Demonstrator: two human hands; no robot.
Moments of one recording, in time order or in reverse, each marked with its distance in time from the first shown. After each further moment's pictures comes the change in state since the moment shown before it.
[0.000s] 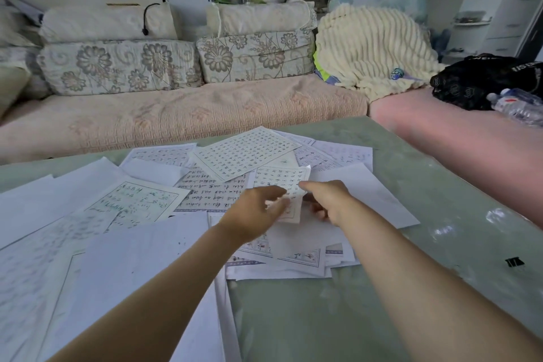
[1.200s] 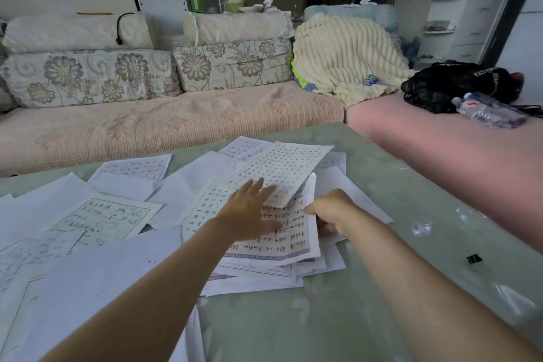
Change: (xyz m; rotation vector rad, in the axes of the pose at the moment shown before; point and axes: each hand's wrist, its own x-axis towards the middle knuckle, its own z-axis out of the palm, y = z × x) left_hand 0.039 0.013 0.020 0.473 -0.254 -0.007; right_hand -0.002 0.009 -0.058 -0.272 0.060 -0.036
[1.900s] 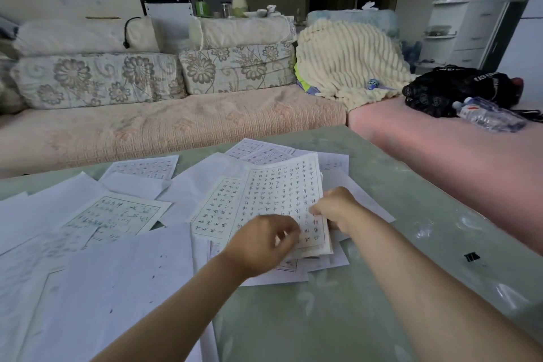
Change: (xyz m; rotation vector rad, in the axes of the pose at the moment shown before) left_hand -0.063 0.033 0.013 -0.331 0.261 0.298; right_hand -0.001 -0.002 0.000 0.019 0.026 -0.034
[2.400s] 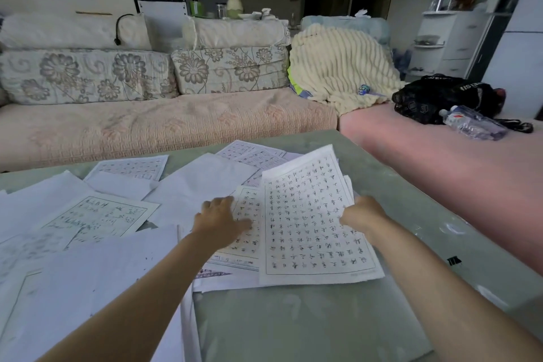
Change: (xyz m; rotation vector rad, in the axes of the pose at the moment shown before) left_hand 0.022 -0.052 -0.023 0.310 -0.110 -0.647; right_hand -0.004 0.030 -0.060 -0.229 0.134 -0.029
